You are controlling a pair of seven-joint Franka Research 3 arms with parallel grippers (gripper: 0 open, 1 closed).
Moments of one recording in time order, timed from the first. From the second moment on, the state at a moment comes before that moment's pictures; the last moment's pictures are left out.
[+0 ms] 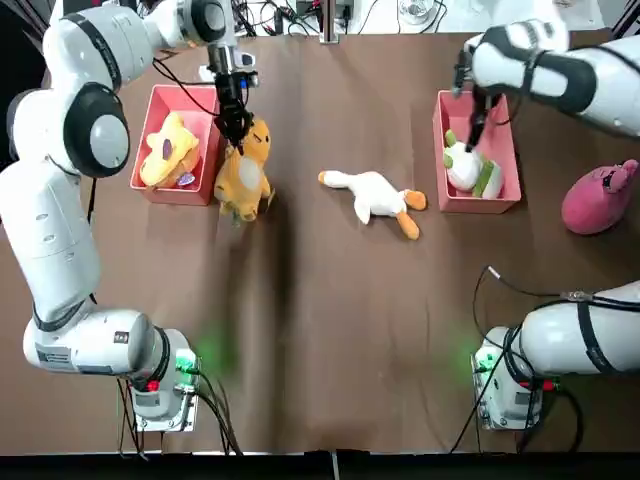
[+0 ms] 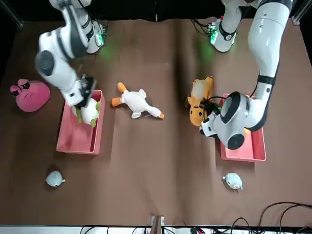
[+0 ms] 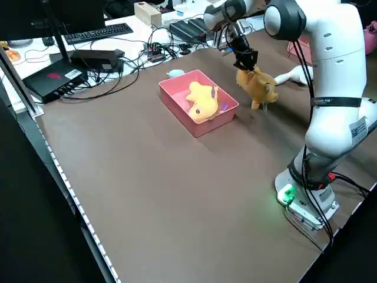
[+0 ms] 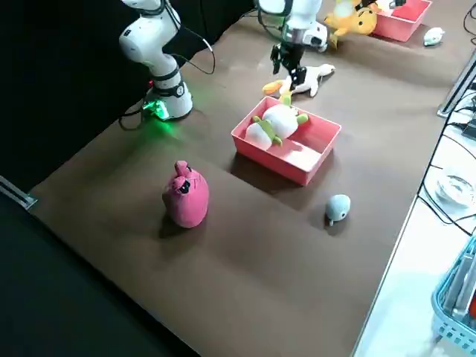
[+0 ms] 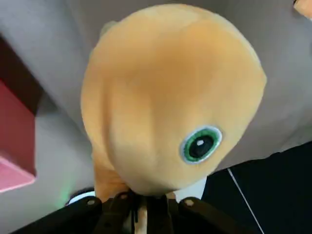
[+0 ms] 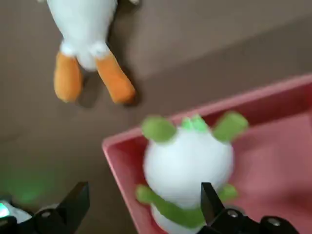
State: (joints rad) left arm -0.05 0.64 -0.32 -1.48 -0.18 1.38 -0.10; right arm 0.13 -0.03 0.17 -2.21 0.04 2.02 -0.90
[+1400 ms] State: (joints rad) left arm 0.00 0.44 -0.32 -1.42 0.53 1.43 0.44; right arm 0.58 0.28 0.16 -2.23 -0.02 2.53 -0.21
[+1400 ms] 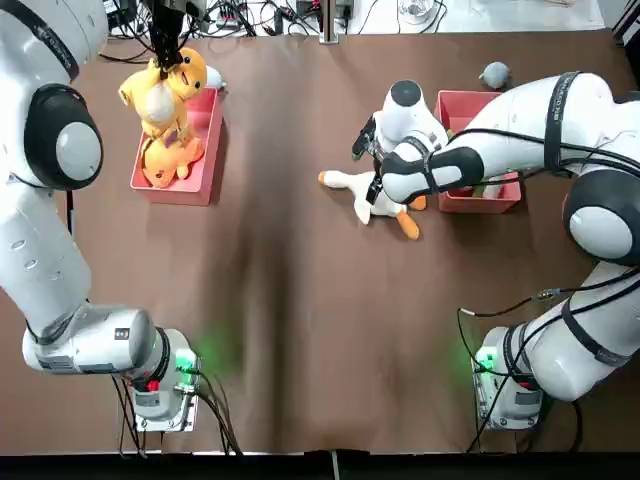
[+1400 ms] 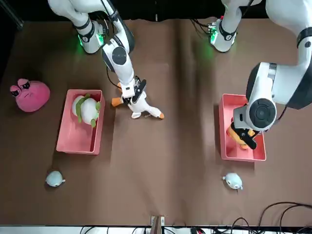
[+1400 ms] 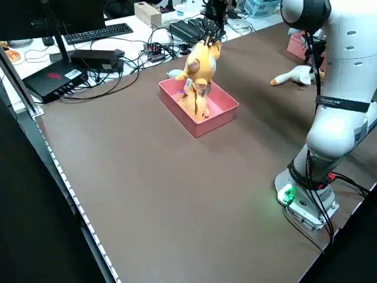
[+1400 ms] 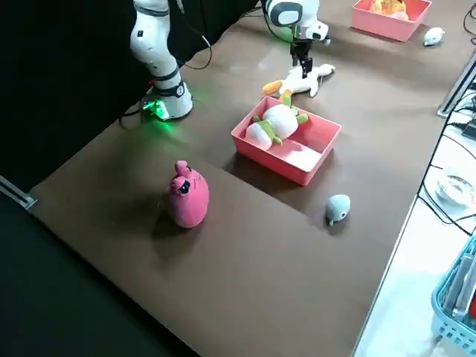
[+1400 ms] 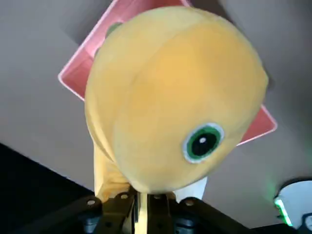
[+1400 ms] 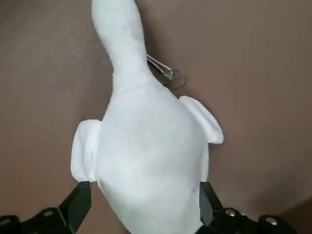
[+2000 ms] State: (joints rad) left arm -0.03 0.47 -0.33 -1.44 0.61 1.50 0.45; right arm 0.58 0.30 0.15 -2.23 -0.04 2.56 -0.22
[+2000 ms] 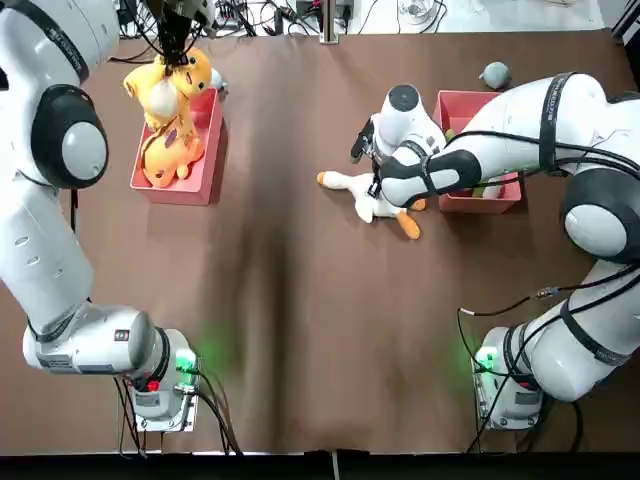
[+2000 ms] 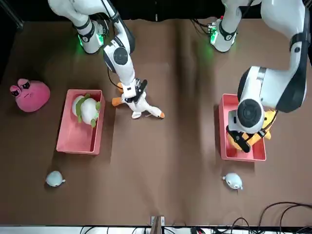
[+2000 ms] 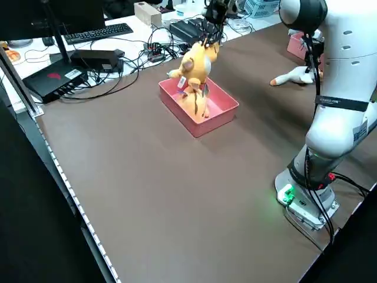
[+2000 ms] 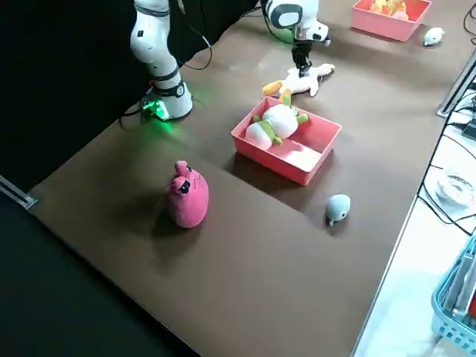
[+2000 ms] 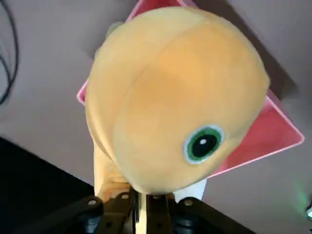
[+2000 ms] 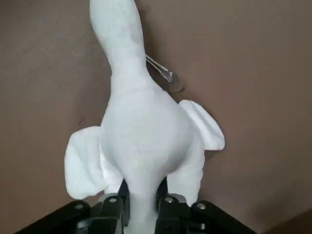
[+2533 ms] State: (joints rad) left arm -0.02 0.50 -0.32 -1.44 0.40 1.37 0.24; right arm 0.54 0.19 0.15 -2.18 -0.04 2.46 -0.14
